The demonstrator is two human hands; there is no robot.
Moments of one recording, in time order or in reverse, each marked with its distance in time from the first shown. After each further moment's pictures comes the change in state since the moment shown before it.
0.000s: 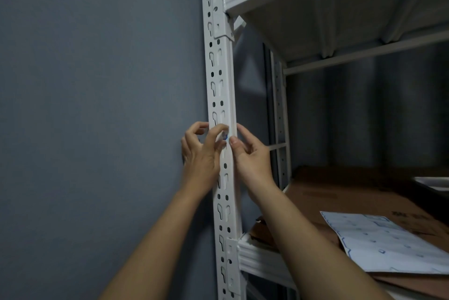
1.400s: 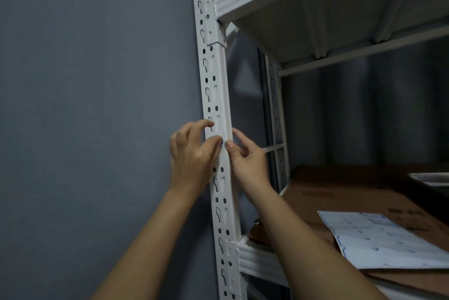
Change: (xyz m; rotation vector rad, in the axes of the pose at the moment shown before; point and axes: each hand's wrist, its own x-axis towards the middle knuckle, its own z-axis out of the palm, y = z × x) left_hand 0.015 0.012 -0.027 0.413 0.197 0.407; right_hand 0.003 0.004 -0.001 0.013 -0.004 0.012
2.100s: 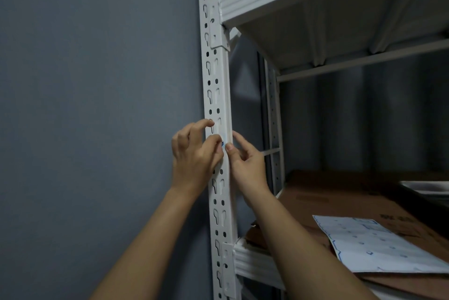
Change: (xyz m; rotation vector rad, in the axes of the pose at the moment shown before) left_hand 0.001 0.000 0.006 0.003 0.028 -0.042; right_hand -0.005 -0.002 0.002 -0.016 0.030 0.010
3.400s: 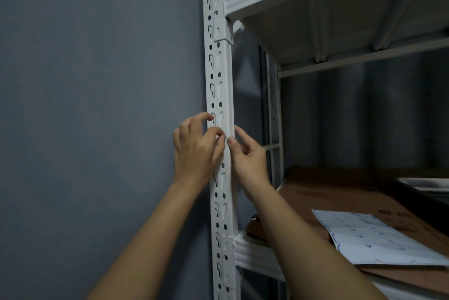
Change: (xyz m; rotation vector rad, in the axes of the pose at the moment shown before) left_hand 0.001 0.004 -0.004 -0.062 -0.134 -0.139; right_hand -0.004 -0.005 0.000 -0.012 0.005 -0.016
